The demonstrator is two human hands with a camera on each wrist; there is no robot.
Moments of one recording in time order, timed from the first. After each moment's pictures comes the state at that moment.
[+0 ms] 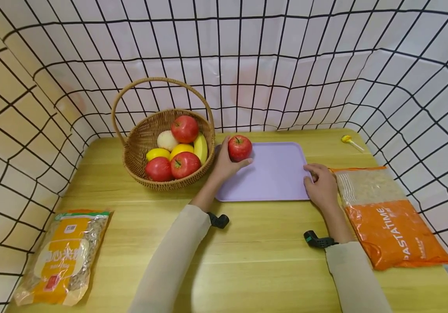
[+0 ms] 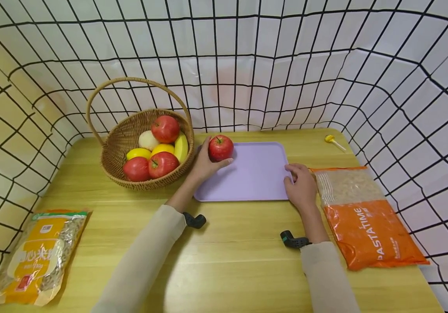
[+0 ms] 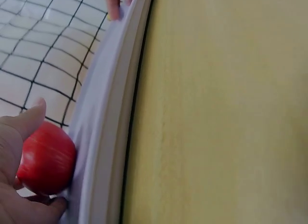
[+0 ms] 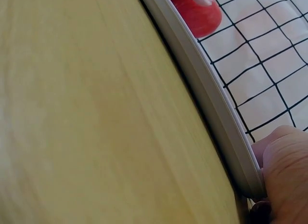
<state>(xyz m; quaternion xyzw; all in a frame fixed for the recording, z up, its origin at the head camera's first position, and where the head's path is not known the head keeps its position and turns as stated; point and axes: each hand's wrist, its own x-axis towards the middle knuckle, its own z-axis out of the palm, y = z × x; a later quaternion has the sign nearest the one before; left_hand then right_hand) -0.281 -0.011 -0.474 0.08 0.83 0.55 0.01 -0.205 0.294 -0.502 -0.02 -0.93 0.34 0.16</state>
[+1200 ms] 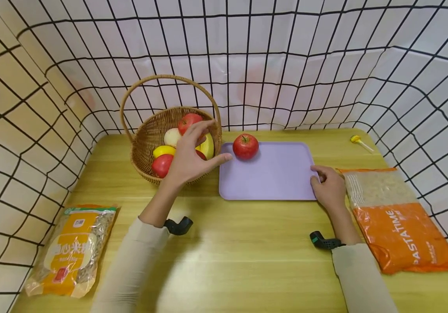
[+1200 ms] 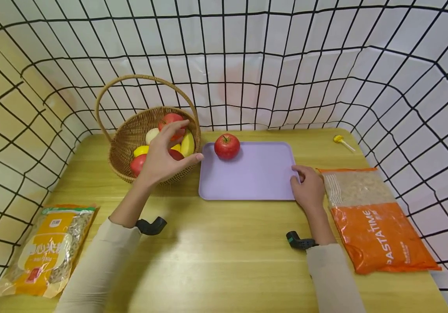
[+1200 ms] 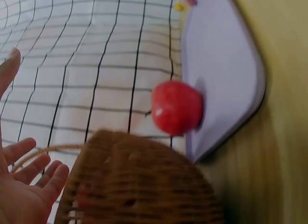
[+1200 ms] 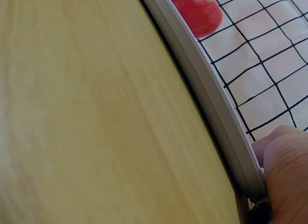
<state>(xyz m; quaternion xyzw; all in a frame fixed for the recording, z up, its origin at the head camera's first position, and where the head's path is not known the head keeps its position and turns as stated) -0.218 -0.112 -0.365 0.22 0.85 0.46 -0.14 -0.203 0.290 -0.502 -0.06 -0.93 0.33 0.16</state>
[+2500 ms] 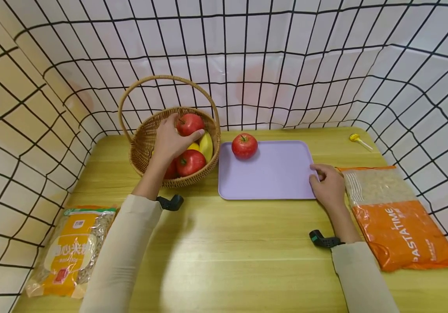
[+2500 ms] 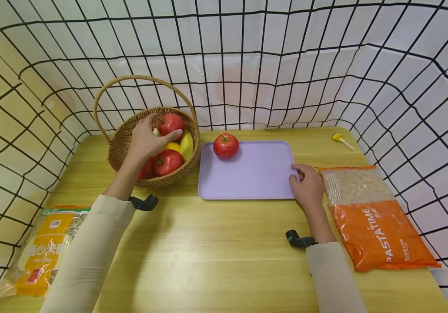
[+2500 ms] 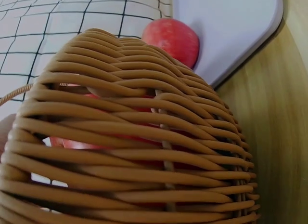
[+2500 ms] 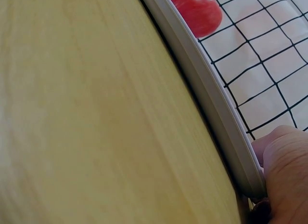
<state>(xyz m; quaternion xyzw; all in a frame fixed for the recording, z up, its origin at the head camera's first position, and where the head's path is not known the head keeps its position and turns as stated) -0.272 -0.153 -0.361 -0.02 0.93 0.37 -0.05 -0.205 0.292 -0.503 -0.05 -0.92 0.33 0.18</state>
